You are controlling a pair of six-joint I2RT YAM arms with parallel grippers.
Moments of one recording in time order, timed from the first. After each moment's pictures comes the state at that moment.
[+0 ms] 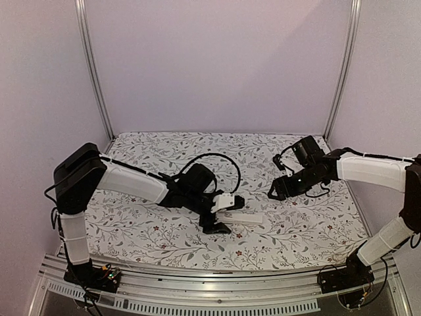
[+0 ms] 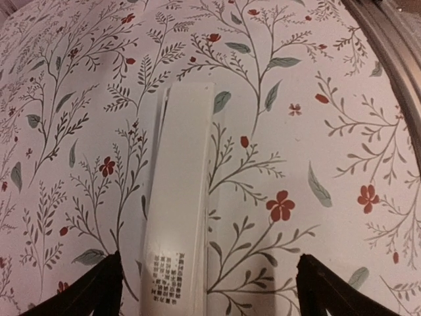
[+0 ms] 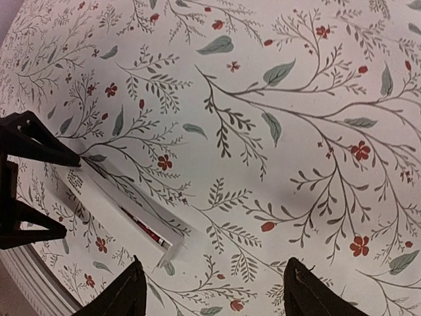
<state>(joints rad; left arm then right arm) -0.94 1.98 1.14 -0.02 0.41 0.58 0.52 1.48 0.97 -0.51 -0.22 0.15</state>
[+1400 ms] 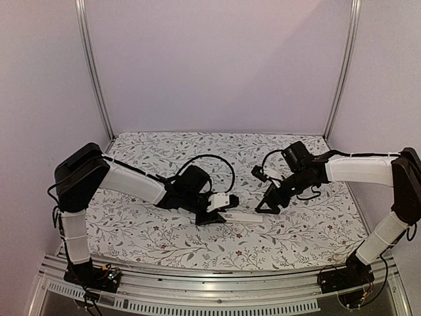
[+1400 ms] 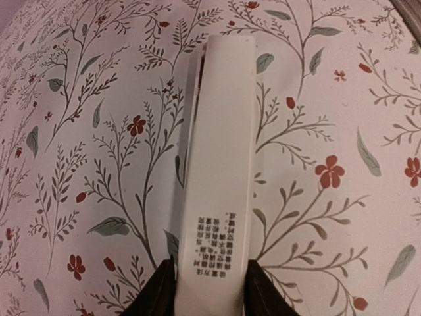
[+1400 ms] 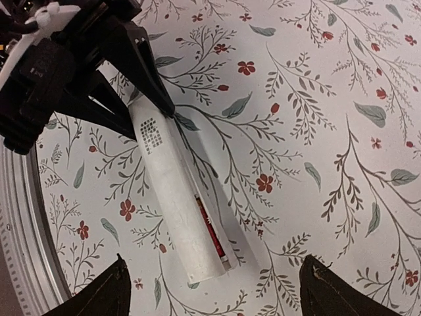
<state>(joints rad) -0.90 1.99 1.08 0.06 0.33 0.59 0.57 1.57 0.94 -0.44 -0.49 -0.28</state>
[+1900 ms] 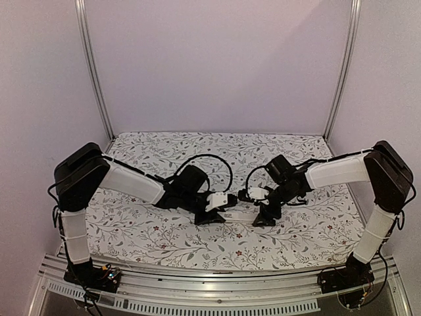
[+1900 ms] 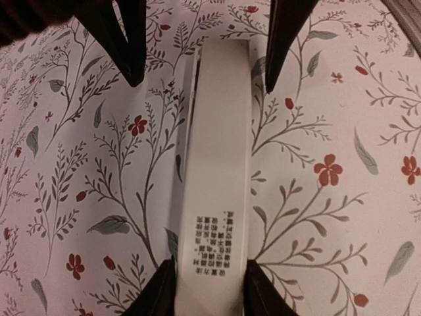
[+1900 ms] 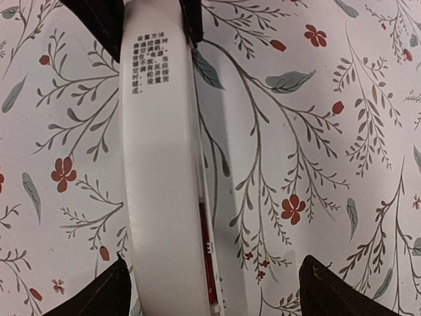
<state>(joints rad) -0.89 1.99 1.07 0.09 0.36 0.59 0.67 1.76 0.96 -0.35 -0.34 -0.70</state>
